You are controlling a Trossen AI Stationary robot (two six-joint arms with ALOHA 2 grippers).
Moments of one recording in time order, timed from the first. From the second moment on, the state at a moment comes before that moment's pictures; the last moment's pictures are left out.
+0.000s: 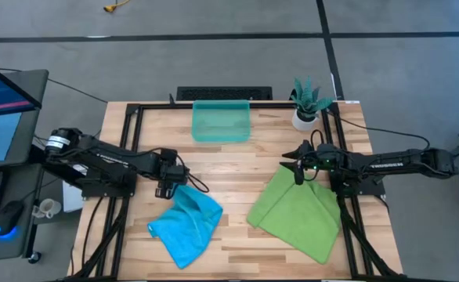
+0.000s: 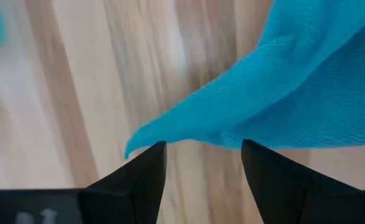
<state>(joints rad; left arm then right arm) -0.11 1.35 0.72 -0.86 -0.28 0.02 -0.20 0.72 0.00 0.32 0.02 0.23</state>
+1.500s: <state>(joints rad) -0.11 1.47 0.72 -0.74 -0.26 -0.27 -0.20 0.72 0.01 0.31 0.02 0.23</state>
